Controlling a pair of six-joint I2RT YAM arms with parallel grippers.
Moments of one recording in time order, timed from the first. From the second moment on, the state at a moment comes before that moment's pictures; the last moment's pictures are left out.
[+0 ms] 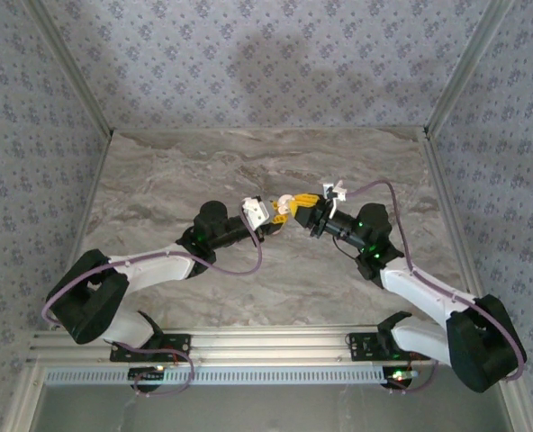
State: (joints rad) left arm -0.78 1.43 0.65 0.73 0.37 0.22; right arm 0.49 1.11 0.49 0.71 -0.53 0.38
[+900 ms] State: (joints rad) left arm -0.78 1.43 0.65 0.72 0.34 0.22; right arm 0.53 1.15 0.47 0.76 -0.43 0.45
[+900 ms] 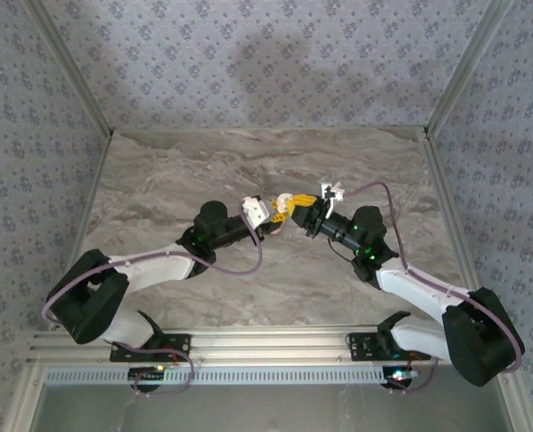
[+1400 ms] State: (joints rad) left arm -0.78 1.43 0.65 0.72 0.33 0.22; right arm 0.53 1.15 0.48 0.68 -0.35 0.49
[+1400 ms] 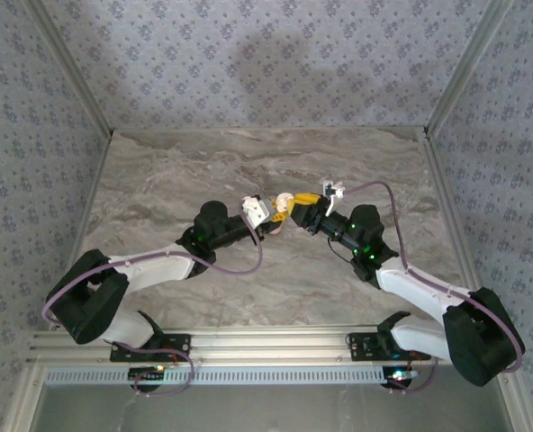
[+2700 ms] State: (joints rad) left arm -0.78 1.40 0.65 0.67 0.33 0.25; right arm 0.43 1.06 0.69 0.18 -0.49 0.41
